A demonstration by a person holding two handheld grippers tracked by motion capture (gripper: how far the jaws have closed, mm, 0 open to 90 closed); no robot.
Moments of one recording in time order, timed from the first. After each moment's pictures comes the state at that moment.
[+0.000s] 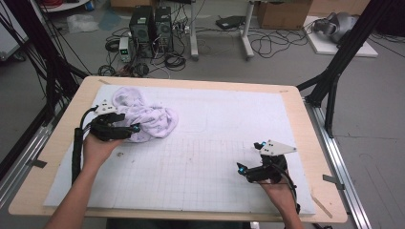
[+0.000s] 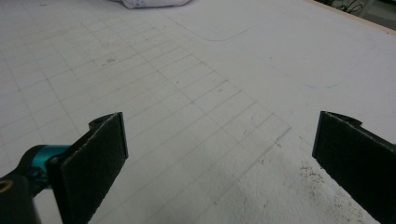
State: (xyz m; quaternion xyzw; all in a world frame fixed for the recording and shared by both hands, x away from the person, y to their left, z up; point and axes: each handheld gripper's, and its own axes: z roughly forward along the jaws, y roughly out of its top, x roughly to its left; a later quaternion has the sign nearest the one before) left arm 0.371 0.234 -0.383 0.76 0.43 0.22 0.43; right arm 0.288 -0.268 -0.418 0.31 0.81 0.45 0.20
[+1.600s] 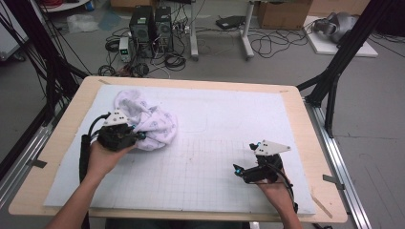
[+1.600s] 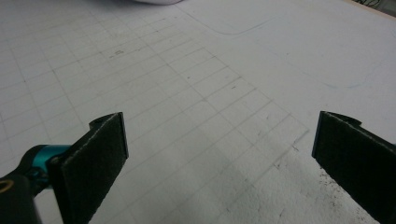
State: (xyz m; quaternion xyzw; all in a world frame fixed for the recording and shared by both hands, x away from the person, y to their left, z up) left arm 0.318 0.193 -0.361 0.81 0.35 0.19 0.44; right arm 0.291 -0.258 -0.422 0.30 0.83 0.44 0.18
